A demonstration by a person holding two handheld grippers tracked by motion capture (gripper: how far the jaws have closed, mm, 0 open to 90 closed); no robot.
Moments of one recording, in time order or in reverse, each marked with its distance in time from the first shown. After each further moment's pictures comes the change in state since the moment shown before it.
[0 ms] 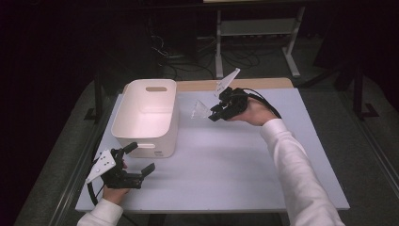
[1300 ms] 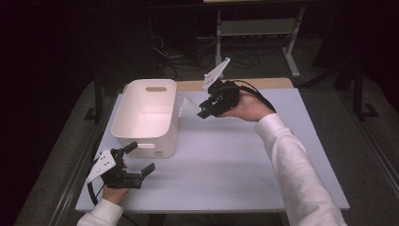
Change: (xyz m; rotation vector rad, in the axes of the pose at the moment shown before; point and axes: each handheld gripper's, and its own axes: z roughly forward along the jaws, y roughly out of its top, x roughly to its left) left arm 0.000 0.000 0.000 0.001 0.000 0.000; right arm 0.025 0.052 -0.021 -0.013 0.043 -0.038
